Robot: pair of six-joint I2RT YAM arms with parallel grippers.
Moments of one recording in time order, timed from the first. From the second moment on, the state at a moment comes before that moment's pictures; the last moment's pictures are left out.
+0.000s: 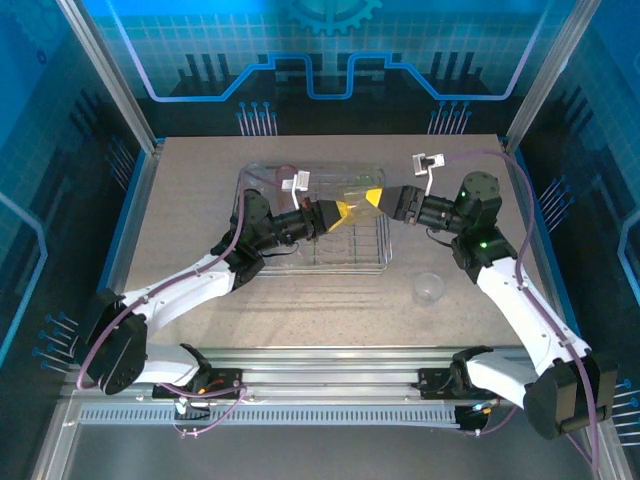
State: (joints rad) left arm -0.61 1.34 0.84 0.57 0.55 -1.27; right arm 0.25 1.10 0.91 0.17 -0.92 0.88
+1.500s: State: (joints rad) left arm -0.61 1.21 0.77 0.21 0.36 -1.08; right arm 0.30 1.18 1.17 -0.47 -0.61 0.52
